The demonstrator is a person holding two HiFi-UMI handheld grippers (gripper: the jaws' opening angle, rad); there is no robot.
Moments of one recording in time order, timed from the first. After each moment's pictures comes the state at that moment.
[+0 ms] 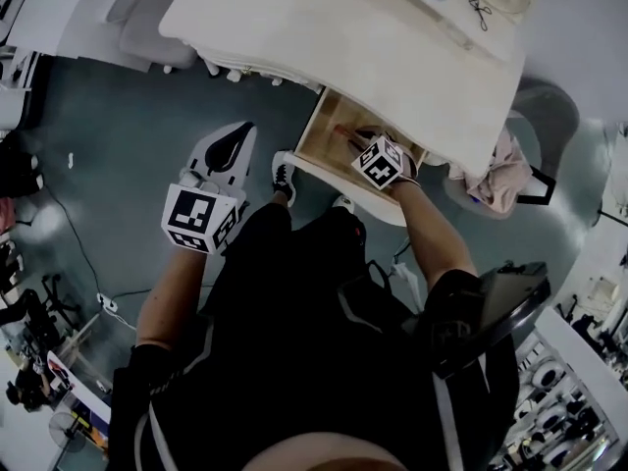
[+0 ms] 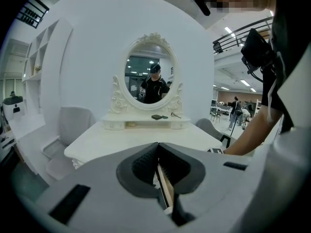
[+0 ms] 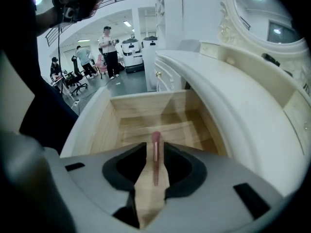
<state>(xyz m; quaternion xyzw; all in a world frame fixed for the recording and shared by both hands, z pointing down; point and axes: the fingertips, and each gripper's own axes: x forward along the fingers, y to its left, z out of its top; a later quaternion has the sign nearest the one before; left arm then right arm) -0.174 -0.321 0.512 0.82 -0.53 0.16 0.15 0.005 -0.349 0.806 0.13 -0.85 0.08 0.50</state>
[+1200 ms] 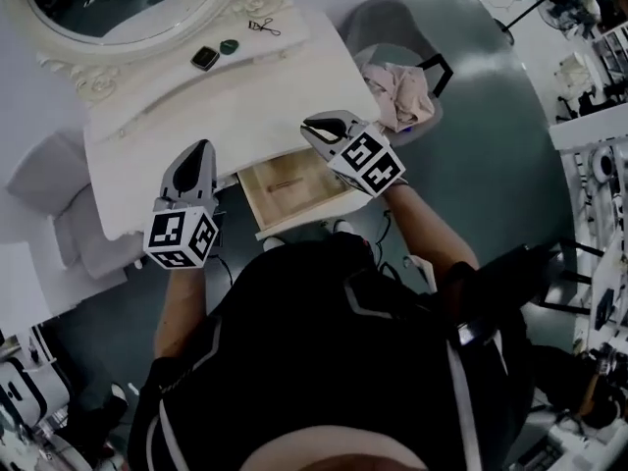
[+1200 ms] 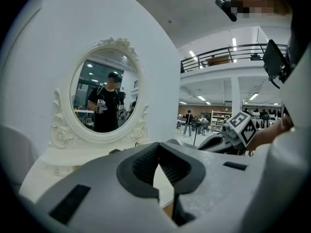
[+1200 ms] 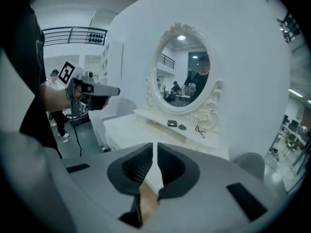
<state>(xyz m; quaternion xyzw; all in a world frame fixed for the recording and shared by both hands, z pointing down) -0.063 -0.437 0.404 0.94 -0.32 0.08 0.09 0.090 -0.390 0.477 0.48 -0.83 0.10 0.25</state>
